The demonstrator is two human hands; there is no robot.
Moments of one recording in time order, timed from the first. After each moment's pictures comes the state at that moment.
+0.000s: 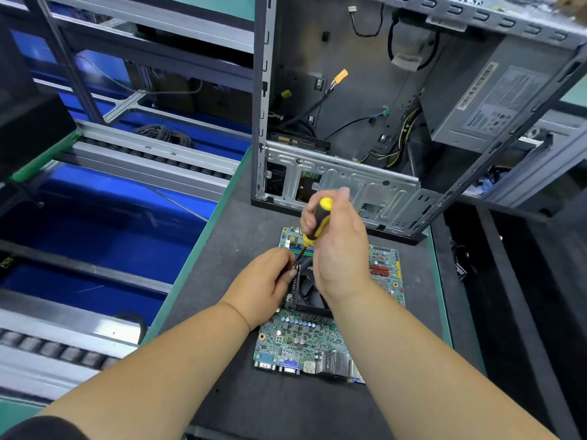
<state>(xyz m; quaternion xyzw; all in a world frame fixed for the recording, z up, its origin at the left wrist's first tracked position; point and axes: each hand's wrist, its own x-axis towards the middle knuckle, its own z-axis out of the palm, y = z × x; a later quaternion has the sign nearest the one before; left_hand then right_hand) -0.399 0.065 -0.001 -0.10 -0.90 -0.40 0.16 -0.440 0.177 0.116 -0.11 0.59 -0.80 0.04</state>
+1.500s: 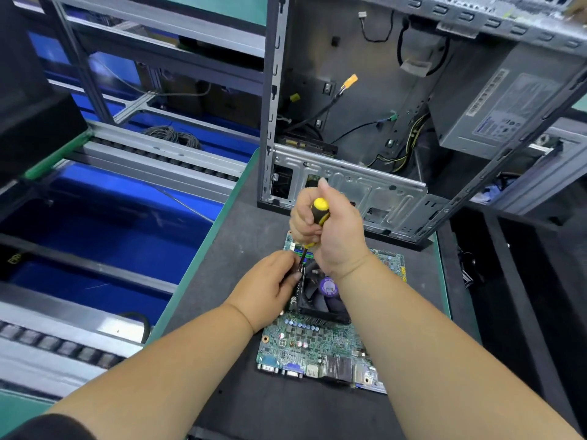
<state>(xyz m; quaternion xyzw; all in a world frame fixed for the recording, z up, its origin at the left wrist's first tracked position) -0.399 0.065 -0.002 -0.11 -0.90 -0.39 0.17 -0.464 0.169 0.128 -0.19 0.54 -0.79 0.23</state>
